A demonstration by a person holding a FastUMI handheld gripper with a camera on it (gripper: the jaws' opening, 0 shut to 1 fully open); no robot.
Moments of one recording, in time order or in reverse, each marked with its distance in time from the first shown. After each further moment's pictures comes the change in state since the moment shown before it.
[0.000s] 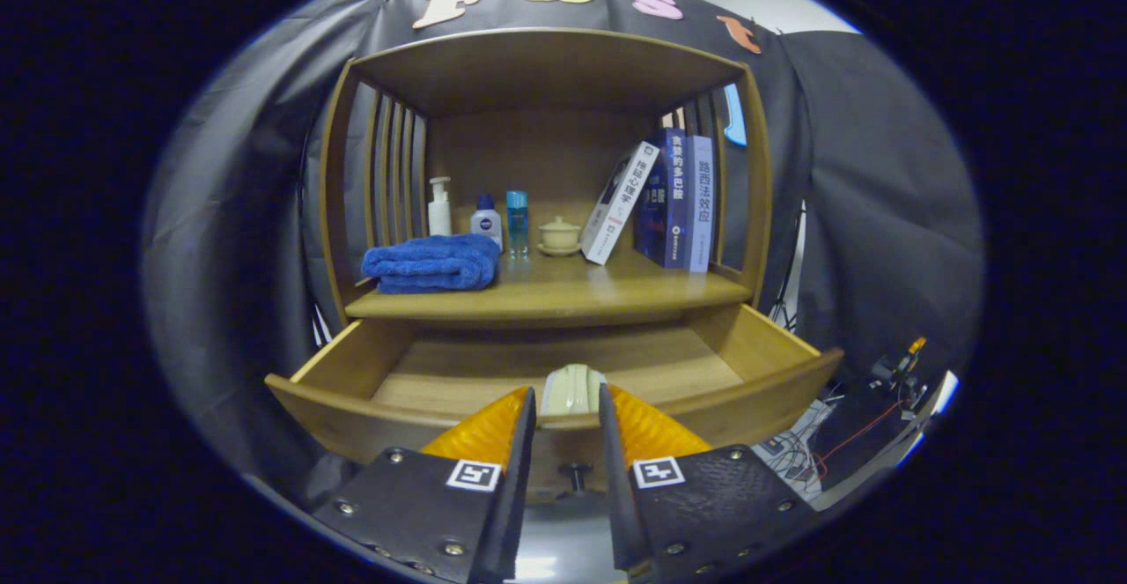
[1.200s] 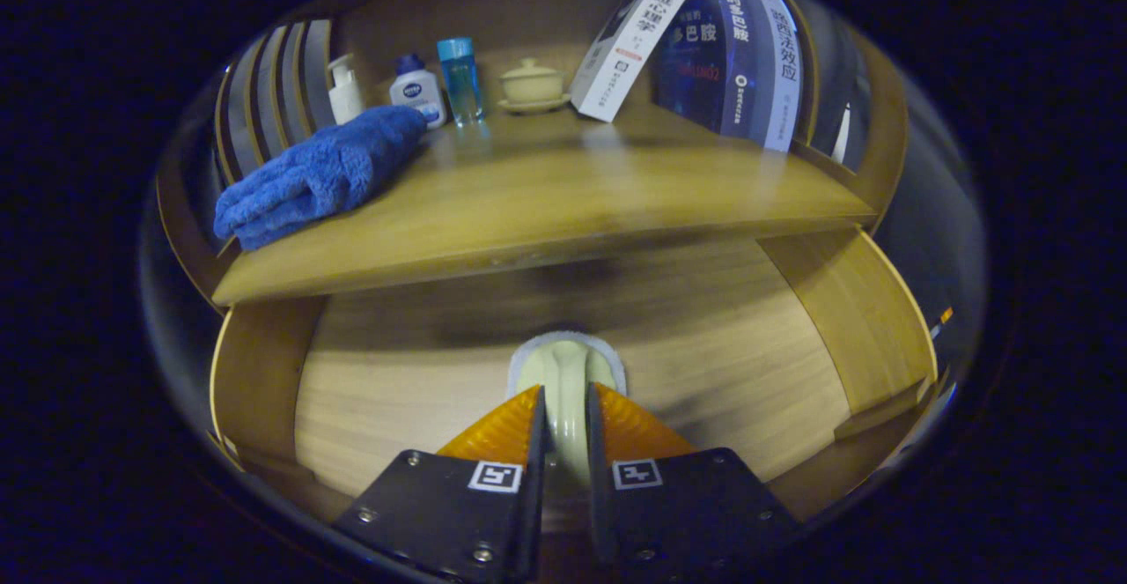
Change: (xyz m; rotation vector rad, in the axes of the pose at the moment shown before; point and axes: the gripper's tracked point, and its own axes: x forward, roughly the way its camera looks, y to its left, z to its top) arm 0.139 -0.005 -0.079 0.061 0.534 0.003
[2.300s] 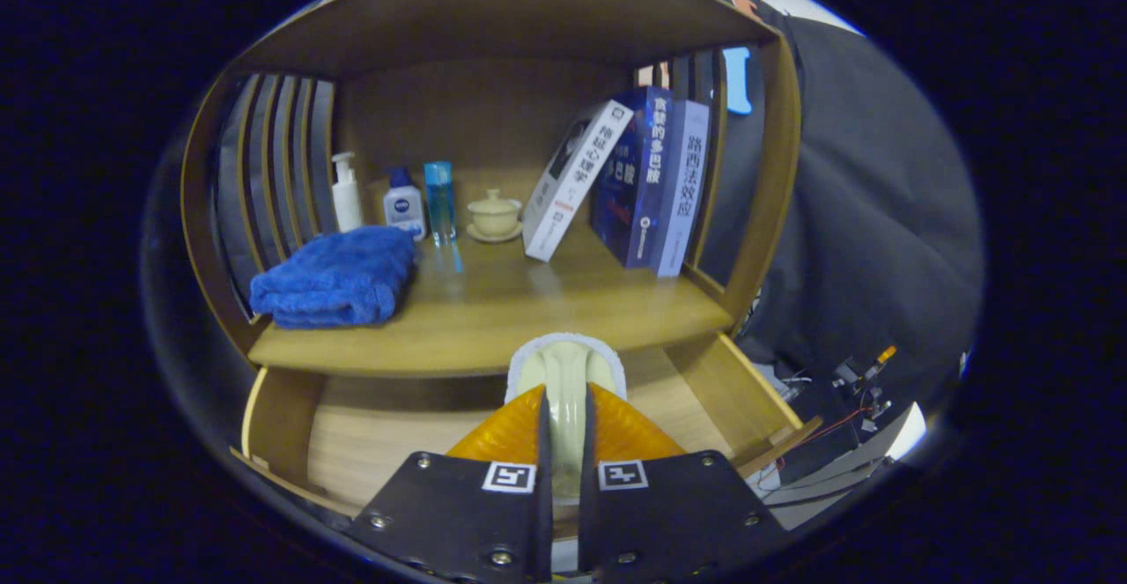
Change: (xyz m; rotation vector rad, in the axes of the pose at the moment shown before) arm -0.117 -0.028 0.092 -0.010 -0.353 -0.144
